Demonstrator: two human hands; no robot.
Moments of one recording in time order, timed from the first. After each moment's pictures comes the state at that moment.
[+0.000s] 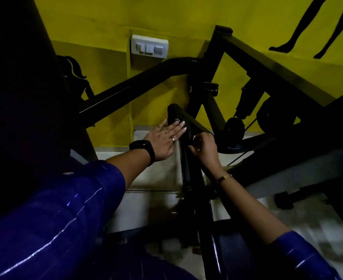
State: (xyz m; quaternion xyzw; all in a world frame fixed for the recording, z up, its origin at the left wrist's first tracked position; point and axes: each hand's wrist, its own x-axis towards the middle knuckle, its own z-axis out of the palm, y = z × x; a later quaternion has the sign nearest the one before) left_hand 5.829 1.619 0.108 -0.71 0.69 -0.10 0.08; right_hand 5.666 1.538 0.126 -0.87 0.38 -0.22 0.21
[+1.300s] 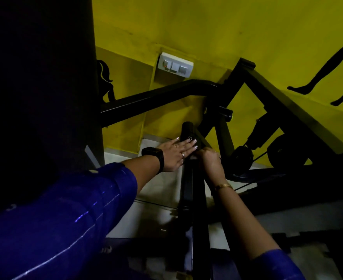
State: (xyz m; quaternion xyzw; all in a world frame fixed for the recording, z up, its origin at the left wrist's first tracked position) left_hand 5.830 1.617 0.119 -0.71 0.70 -0.02 0.08; right_hand 5.694 1.516 0.140 -0.96 0.27 -0.08 0.07
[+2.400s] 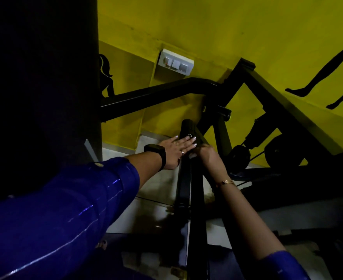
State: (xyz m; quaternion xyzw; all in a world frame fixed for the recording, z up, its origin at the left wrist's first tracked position) left_hand 5.824 1.618 0.122 -0.73 0.68 0.02 0.09; right_hand 5.688 1.520 0.152 -0.98 0.19 -0.03 0.04
